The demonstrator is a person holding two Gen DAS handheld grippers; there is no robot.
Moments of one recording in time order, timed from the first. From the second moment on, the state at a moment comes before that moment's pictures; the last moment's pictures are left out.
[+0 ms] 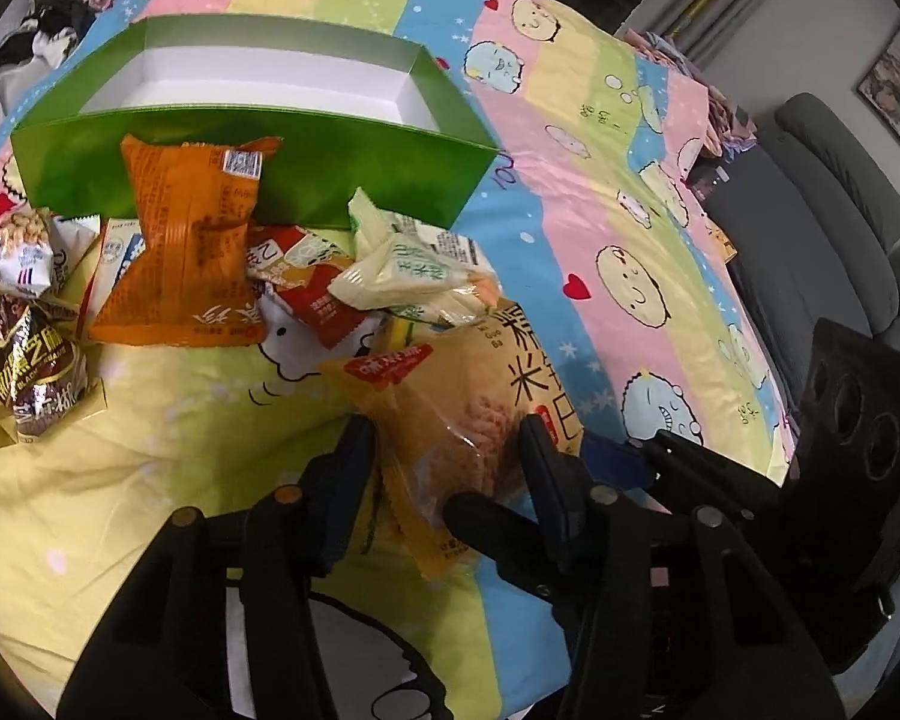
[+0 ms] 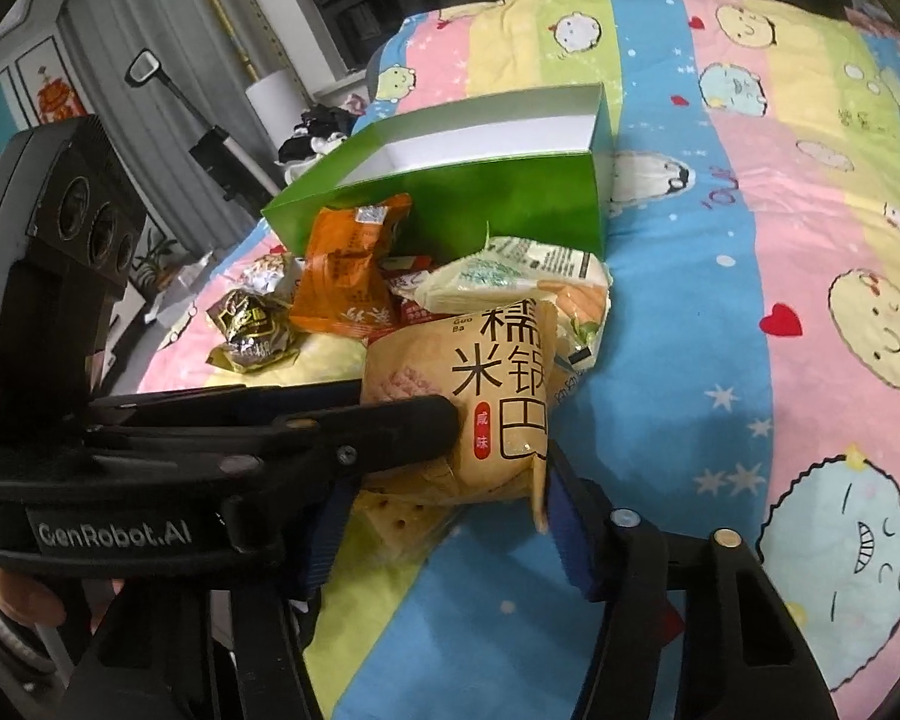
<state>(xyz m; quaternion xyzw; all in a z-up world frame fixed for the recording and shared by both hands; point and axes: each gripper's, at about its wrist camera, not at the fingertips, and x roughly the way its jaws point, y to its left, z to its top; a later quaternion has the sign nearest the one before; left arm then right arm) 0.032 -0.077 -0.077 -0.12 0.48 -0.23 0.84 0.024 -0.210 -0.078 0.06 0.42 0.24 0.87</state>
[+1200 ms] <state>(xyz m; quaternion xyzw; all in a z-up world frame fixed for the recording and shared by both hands) 0.149 -0.034 -0.010 -0.15 0.41 -0.24 0.87 0.141 -0.191 -0.010 0.04 0.32 0.25 0.91</state>
